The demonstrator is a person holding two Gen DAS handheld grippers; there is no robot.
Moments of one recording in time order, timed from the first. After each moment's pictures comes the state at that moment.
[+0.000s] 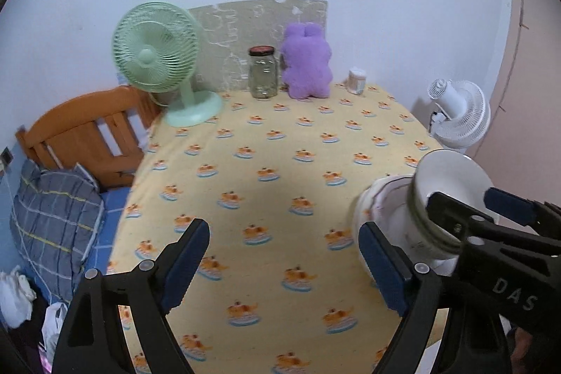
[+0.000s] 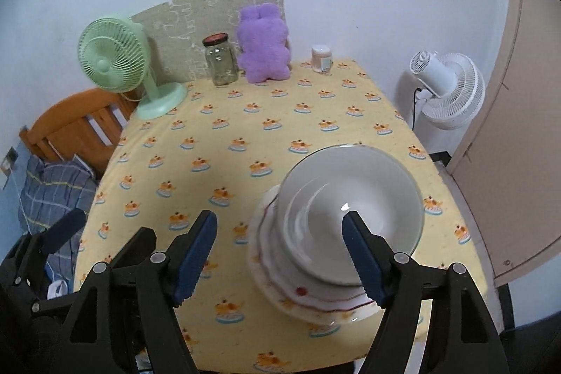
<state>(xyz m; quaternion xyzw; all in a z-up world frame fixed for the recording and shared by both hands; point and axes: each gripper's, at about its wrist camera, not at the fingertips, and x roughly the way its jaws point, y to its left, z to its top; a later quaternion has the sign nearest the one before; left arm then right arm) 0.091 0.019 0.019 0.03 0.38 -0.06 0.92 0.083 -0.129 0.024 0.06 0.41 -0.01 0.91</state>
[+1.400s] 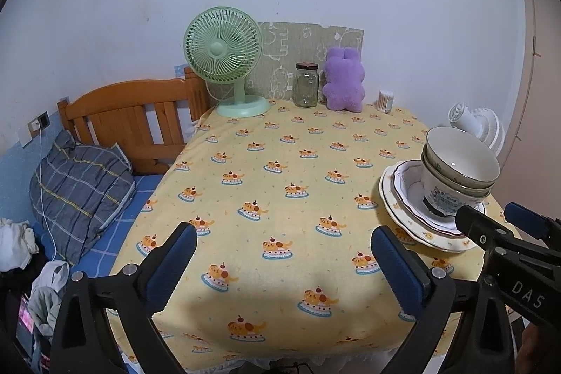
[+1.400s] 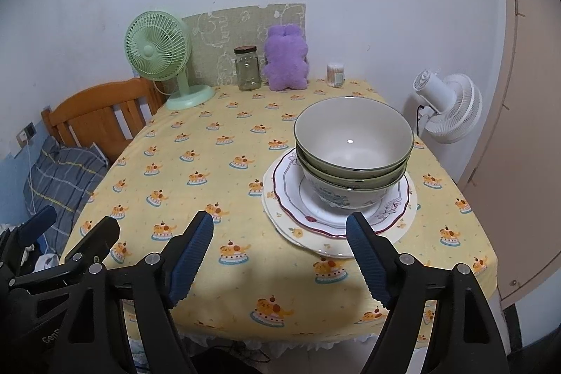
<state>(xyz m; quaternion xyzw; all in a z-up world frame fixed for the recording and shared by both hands) -0.023 0.053 -0.018 -0.01 0.30 0.00 0.95 -0.026 -0.119 -0.022 0.03 0.33 0.02 0.94</state>
